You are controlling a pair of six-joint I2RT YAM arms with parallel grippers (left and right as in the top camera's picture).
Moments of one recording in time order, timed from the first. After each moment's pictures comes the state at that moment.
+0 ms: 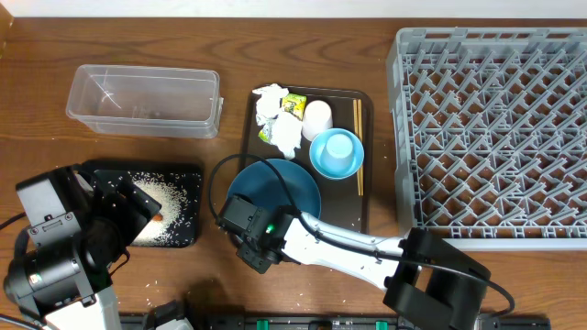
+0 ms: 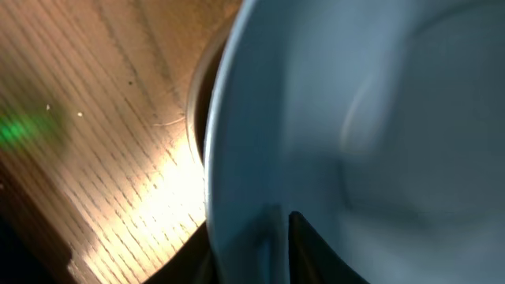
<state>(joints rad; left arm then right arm) 0.41 0.91 1.18 -1.36 0.07 -0.48 1.14 1.94 1.29 -0.63 -0.07 0.23</state>
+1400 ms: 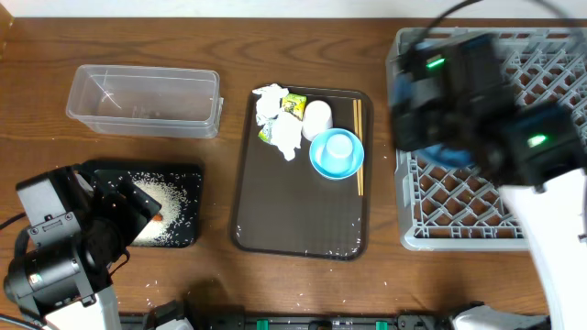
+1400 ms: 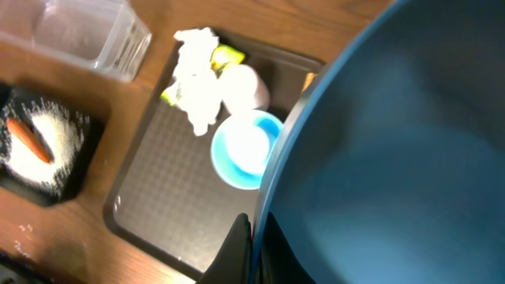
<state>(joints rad) 0.41 0.91 1.18 -1.36 0.07 -0.48 0.33 1.46 1.83 -1.29 -0.15 0.15</state>
